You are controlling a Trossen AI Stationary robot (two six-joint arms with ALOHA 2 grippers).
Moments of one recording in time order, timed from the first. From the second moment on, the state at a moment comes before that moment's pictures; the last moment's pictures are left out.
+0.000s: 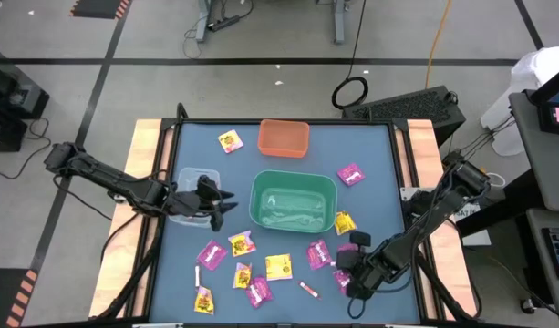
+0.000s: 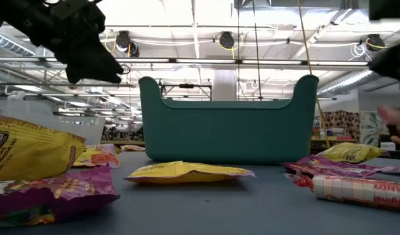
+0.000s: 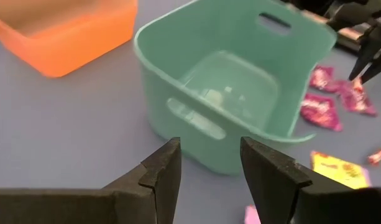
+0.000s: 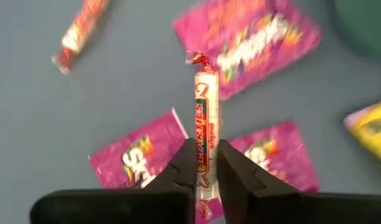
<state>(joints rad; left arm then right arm) -0.32 0.93 0.45 -0.09 -0.50 -0.59 0.78 1.62 0.99 -0.63 0.31 0.91</state>
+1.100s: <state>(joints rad) -0.54 1.08 0.45 0.55 -0.50 -0.09 0.37 1.60 1.02 0.81 0.39 -0.25</state>
